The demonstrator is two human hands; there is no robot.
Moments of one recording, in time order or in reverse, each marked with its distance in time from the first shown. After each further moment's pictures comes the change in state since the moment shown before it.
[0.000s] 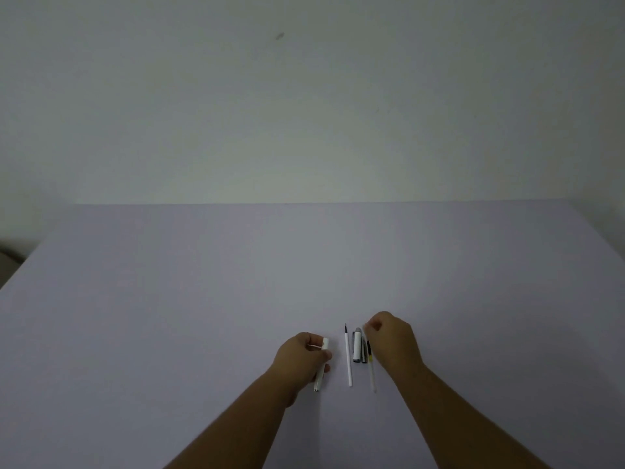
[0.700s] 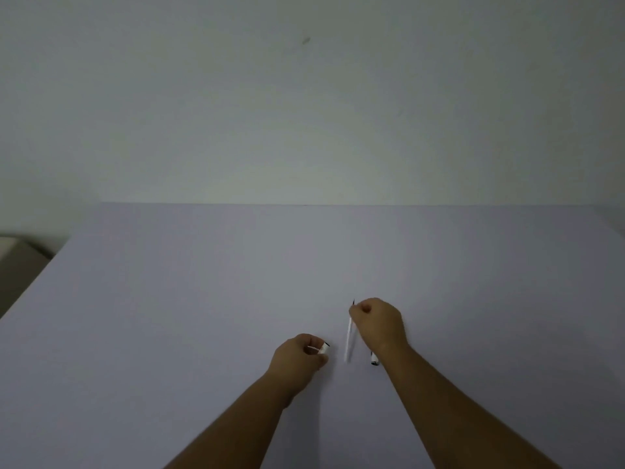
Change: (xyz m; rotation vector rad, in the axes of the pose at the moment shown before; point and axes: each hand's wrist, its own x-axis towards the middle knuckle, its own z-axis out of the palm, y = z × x) left_hand -0.002 -0.014 -0.031 0.160 0.082 0.066; right_hand -0.001 -0.058 0.014 0.219 -0.036 -0.038
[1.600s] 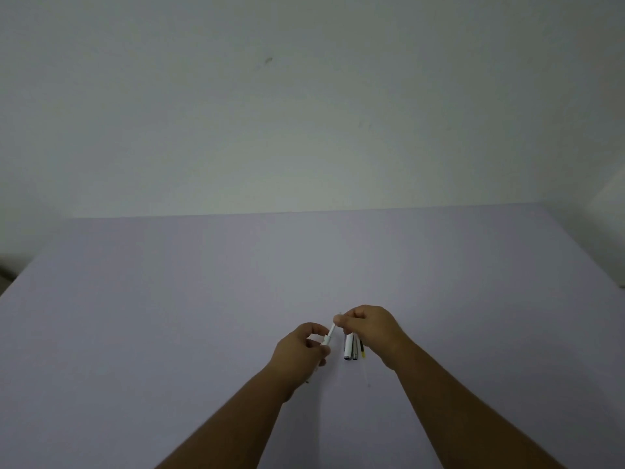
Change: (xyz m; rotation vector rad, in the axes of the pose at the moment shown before) left_hand -0.015 0.033 0.029 0.013 -0.086 0.079; right_hand -0.026 0.014 -0.052 0.240 -0.225 0.047
